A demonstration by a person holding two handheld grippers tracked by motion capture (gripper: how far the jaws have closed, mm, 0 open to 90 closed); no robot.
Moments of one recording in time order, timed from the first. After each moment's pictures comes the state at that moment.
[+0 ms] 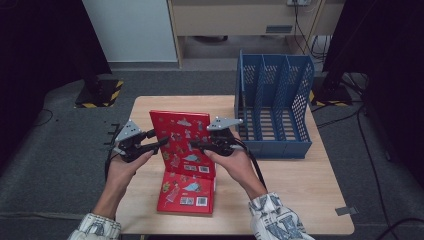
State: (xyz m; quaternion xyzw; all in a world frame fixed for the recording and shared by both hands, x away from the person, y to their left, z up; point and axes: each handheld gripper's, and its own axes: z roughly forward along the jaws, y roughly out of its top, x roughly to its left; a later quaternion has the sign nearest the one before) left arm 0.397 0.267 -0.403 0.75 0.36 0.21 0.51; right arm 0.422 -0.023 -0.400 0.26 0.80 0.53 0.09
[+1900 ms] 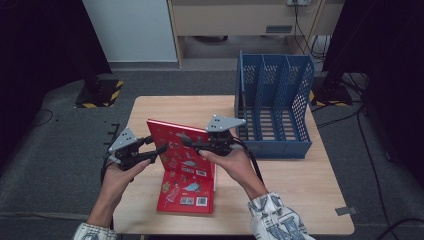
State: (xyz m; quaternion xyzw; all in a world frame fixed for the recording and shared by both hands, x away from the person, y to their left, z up) left arm 0.375 0.272 -0.406 0.75 0.33 0.20 0.53; right arm 0.403 -0.018 -0.369 0.18 0.77 0.61 0.09
